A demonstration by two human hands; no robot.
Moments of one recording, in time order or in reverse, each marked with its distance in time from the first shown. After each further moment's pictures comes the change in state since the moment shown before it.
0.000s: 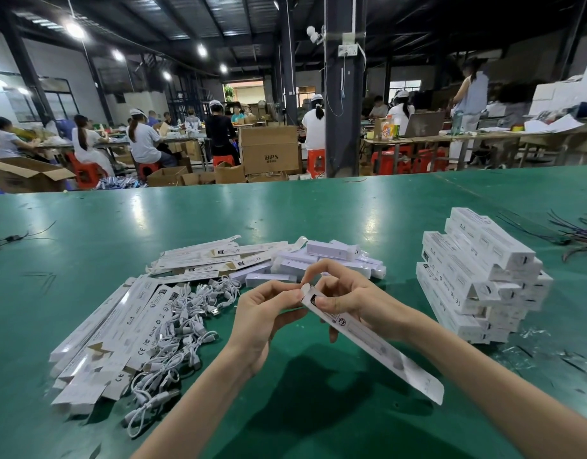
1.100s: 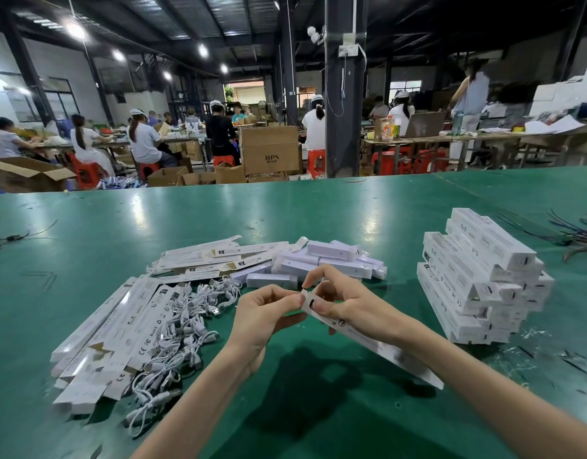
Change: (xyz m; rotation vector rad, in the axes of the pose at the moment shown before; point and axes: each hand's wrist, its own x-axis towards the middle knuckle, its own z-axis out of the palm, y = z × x) left_hand 0.007 -0.008 -0.007 0.064 0.036 -0.008; right_hand -0.002 -0.003 0.014 -0.326 0.123 0.000
